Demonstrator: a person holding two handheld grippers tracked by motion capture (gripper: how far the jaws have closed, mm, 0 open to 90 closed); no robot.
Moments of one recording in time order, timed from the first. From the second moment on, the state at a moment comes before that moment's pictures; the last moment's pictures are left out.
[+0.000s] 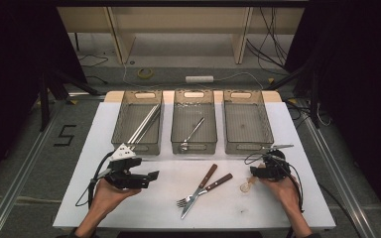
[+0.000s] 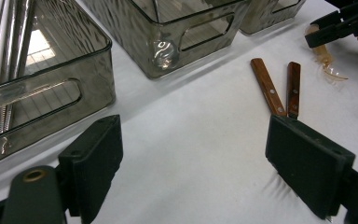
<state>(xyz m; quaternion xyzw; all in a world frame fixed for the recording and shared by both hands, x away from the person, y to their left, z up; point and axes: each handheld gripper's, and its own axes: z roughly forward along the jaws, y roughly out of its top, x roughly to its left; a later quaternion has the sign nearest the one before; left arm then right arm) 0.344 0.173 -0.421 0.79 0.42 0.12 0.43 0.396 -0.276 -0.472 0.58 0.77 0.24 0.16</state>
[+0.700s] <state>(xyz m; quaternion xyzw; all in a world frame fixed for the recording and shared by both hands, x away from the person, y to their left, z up) 0.341 0.171 -0.422 0.79 0.42 0.11 0.43 0.391 -0.275 -0.472 0.59 0.76 0.24 0.16</state>
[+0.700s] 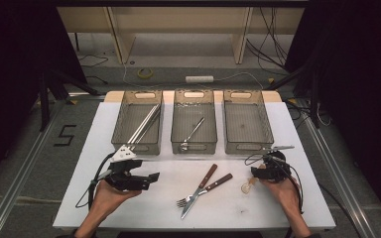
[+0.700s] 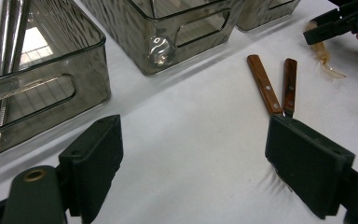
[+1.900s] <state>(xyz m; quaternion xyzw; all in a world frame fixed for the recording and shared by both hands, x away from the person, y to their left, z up) 0.344 0.171 -0.424 0.80 0.43 0.10 0.42 0.385 -0.264 -0.471 0.57 0.75 0.31 0.11</state>
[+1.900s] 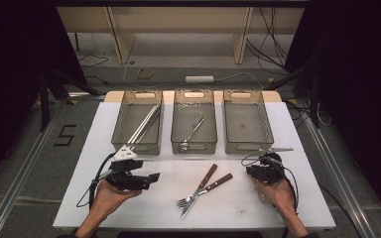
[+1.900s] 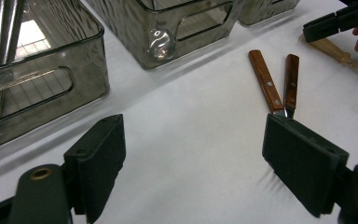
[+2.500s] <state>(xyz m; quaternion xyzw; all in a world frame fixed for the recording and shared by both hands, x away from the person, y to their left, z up) 0.345 0.174 -0.424 0.79 0.43 0.10 0.43 0.378 -0.262 -0.450 0.53 0.76 0.37 0.10</state>
